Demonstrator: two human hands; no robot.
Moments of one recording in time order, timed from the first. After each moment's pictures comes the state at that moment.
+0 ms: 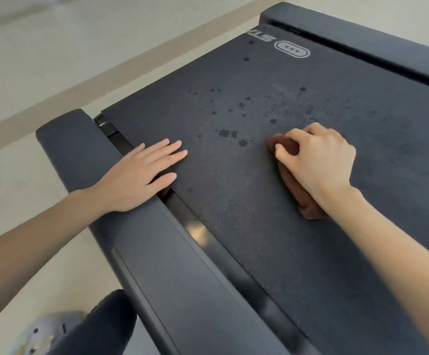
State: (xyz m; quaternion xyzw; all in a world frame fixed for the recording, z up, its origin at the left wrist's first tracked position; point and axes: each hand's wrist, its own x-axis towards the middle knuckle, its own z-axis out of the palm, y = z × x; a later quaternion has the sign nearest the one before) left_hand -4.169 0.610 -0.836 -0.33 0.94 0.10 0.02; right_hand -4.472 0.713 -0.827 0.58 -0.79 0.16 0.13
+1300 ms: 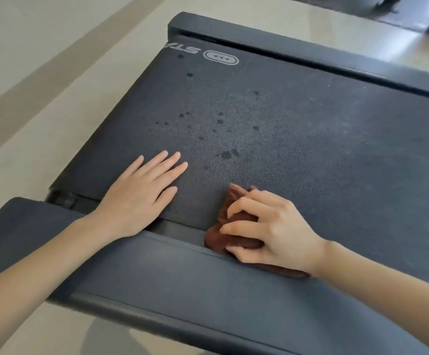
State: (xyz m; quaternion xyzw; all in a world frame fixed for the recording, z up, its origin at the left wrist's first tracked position) left_hand -4.168 0.483 -0.852 -0.10 0.99 0.11 -0.02; right_hand -4.302 0.715 -0.822 0.71 -0.68 0.18 0.06
